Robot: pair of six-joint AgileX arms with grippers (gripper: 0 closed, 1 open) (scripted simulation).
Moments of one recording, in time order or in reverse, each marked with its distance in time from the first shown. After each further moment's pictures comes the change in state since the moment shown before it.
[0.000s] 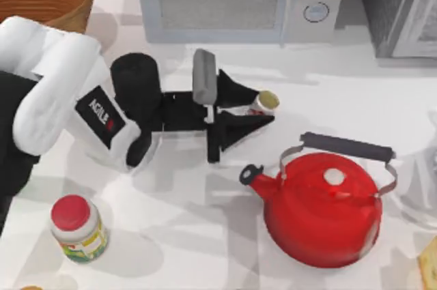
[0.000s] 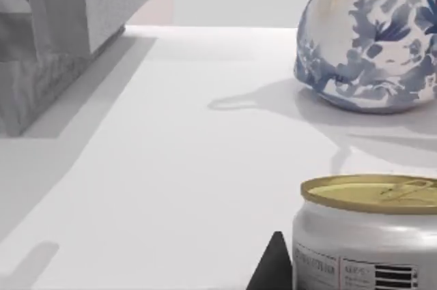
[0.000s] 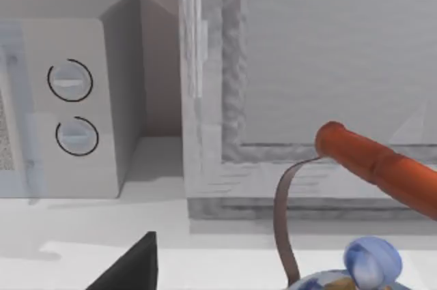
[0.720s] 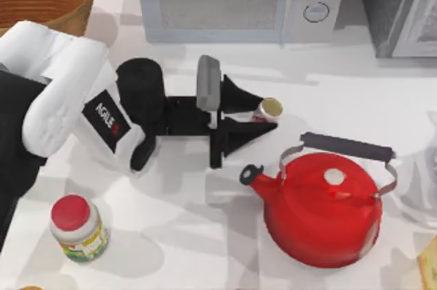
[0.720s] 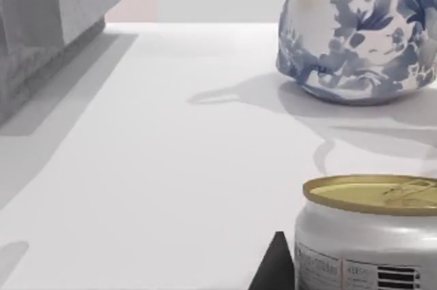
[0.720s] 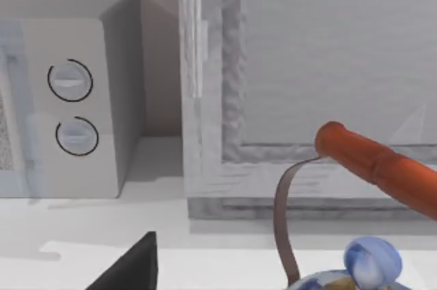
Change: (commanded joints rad) left arm -0.011 0.033 0.016 0.018 0.017 0.000; right arm 0.000 0.000 0.000 0.000 0.000 0.000
